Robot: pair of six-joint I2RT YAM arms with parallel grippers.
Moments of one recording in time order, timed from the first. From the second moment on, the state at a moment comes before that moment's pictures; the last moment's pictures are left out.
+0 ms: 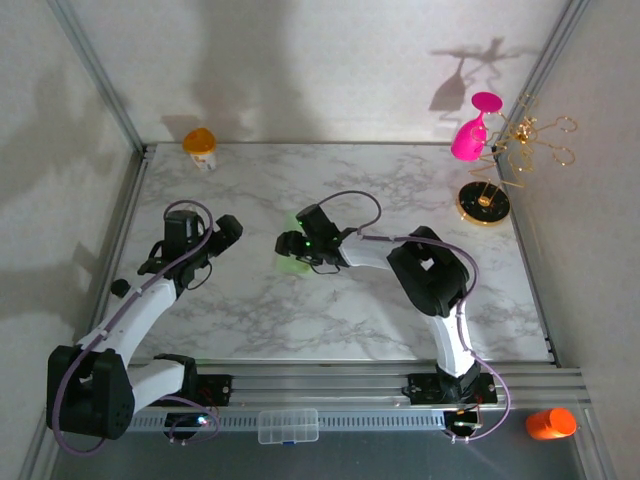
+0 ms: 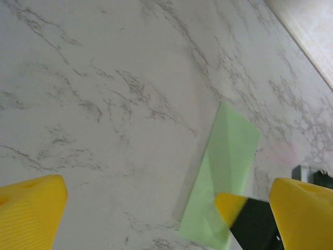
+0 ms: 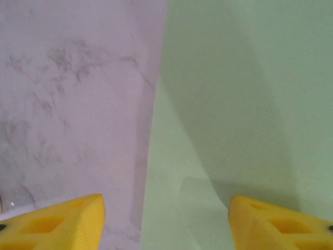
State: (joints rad) left arm -0.09 1.13 0.66 -0.22 0.10 -0.76; right arm 0.80 2.04 1.25 -0.03 -0.20 0.89
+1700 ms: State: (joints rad) left arm -0.51 1.37 0.51 0.16 0.29 -1.19; right arm 0.69 1.74 0.90 -0.02 -0.20 0.87
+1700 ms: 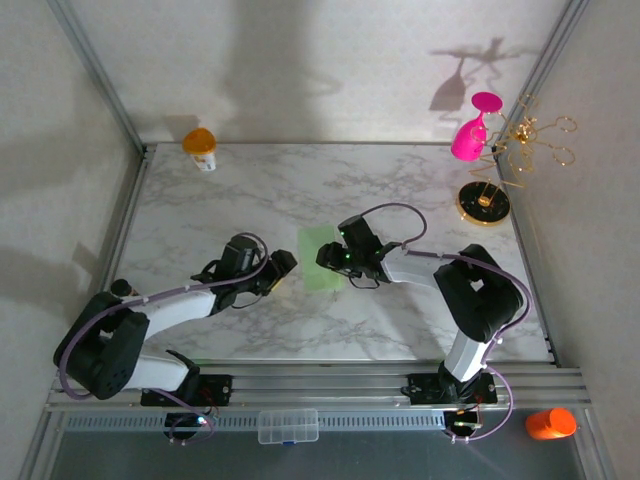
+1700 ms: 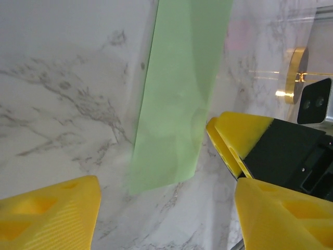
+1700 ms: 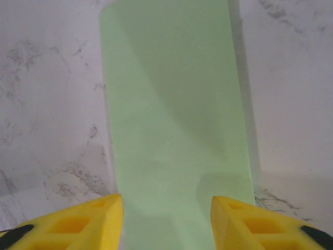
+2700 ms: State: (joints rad) left arm -0.64 1.62 0.57 0.30 0.22 -1.27; right arm 0.66 1.76 0.83 0.05 -0.22 0.87
